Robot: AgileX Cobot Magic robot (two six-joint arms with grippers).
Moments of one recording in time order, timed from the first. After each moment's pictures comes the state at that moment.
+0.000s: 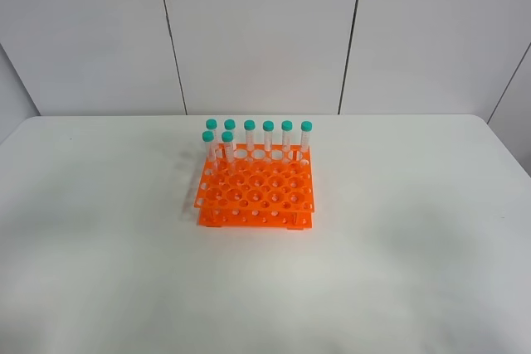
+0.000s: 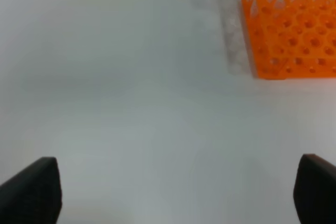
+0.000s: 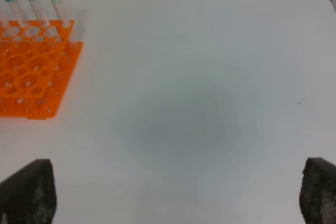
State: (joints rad) left arm -0.07 0.21 -0.61 -0.02 1.05 -0.04; right arm -0.02 0.01 -0.51 0.02 1.03 0.04
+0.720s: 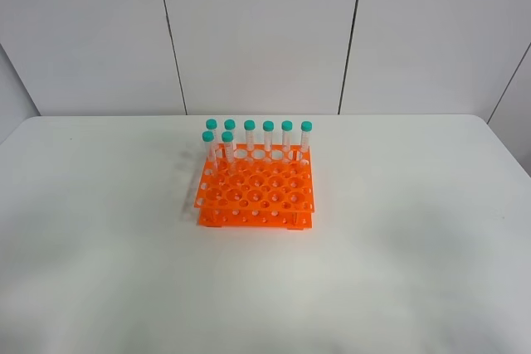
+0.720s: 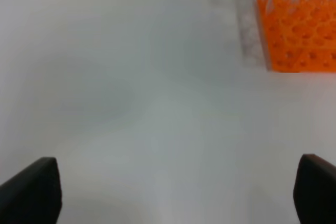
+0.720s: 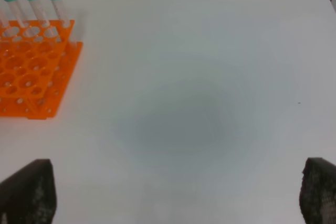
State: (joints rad) left arm -0.07 0.00 -0.57 0.01 1.16 -0.06; right arm -0.02 0.01 -0.51 0.02 1.03 0.04
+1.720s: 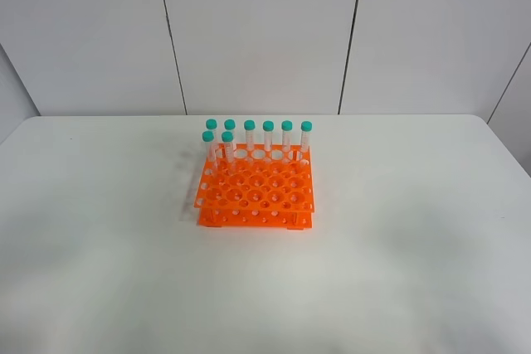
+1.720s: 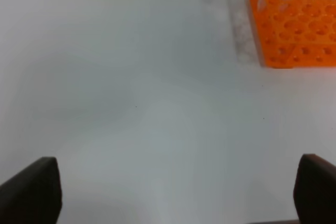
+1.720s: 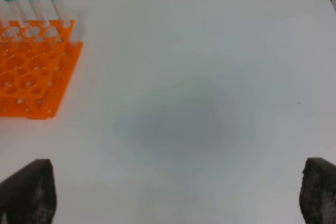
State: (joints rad) left arm -0.07 0.00 -0.57 -0.01 1.16 -0.03; right arm -0.02 0.01 -0.51 0.02 1.03 0.04
